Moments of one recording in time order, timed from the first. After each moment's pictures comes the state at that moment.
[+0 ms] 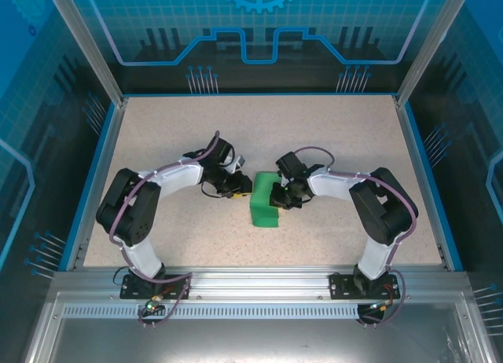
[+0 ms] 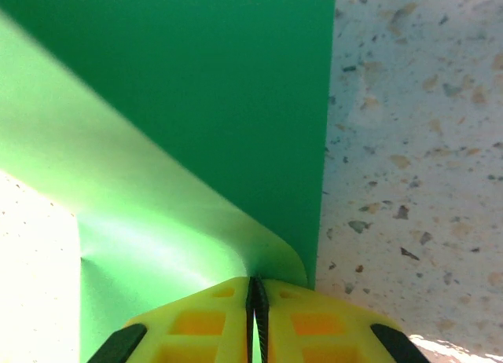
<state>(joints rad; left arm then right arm) -0.45 1.75 1.06 -0.45 0.60 -0.58 0.59 1.78 0.97 -0.42 -0.30 0.74</state>
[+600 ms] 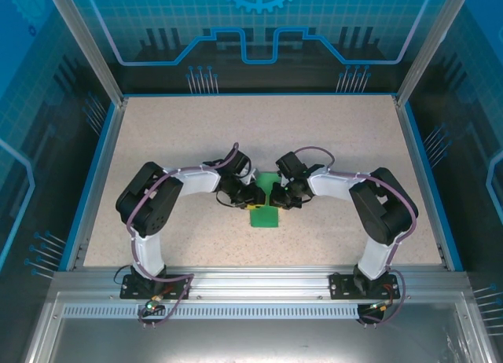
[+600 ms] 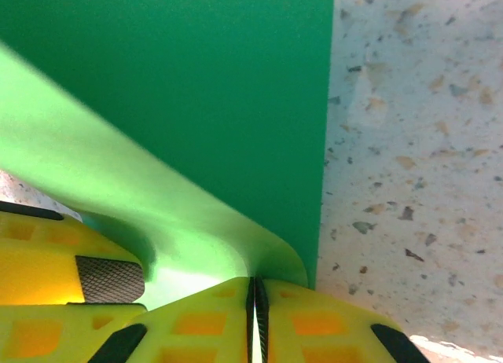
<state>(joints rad) -0.55 1.89 1.05 -0.32 0.61 -0.66 0.59 1.78 0.97 -0.41 -0.31 0.74</state>
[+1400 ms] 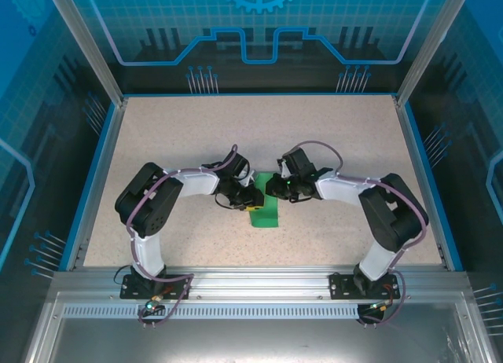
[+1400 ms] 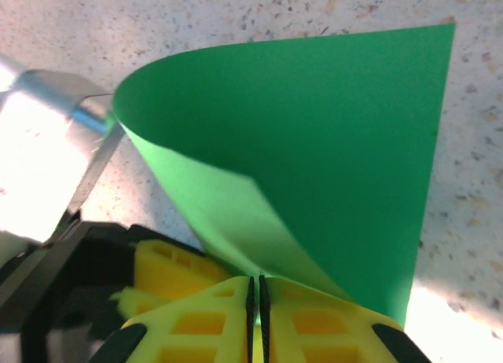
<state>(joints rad) -0.55 1.89 1.01 -0.28 0.60 -0.67 0.56 1.72 0.90 -0.14 -0.37 0.75</state>
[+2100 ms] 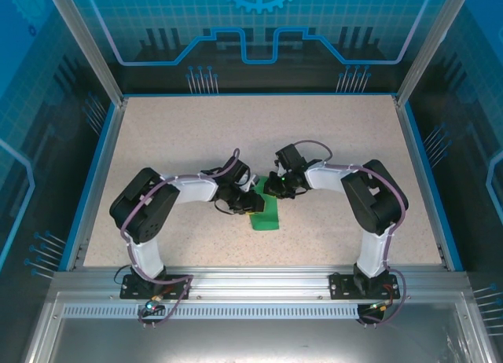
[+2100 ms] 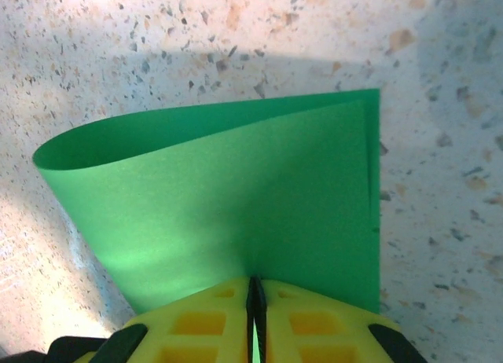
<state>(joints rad) -0.60 1.82 0.93 -0.23 0.57 -0.63 0.54 1.89 1.04 -0.27 -0.37 0.79</state>
